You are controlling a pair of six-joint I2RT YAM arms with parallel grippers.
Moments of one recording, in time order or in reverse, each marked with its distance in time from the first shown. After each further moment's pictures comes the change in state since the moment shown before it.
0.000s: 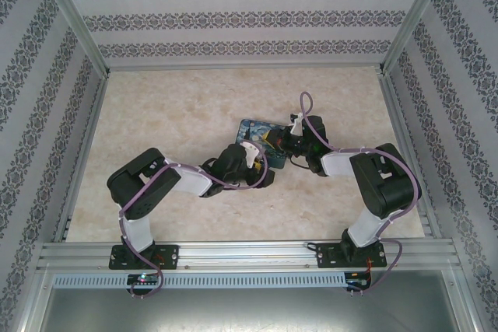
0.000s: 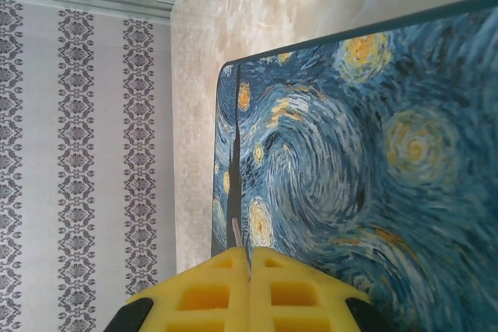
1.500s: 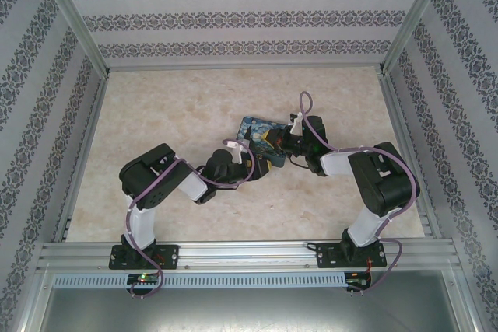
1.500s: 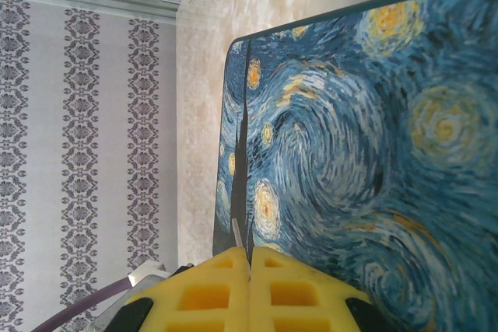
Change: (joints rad) left arm 0.055 0.127 -0.131 0.518 0.037 -0.438; right arm 0.002 0.018 0.000 0.037 -0.008 0.000
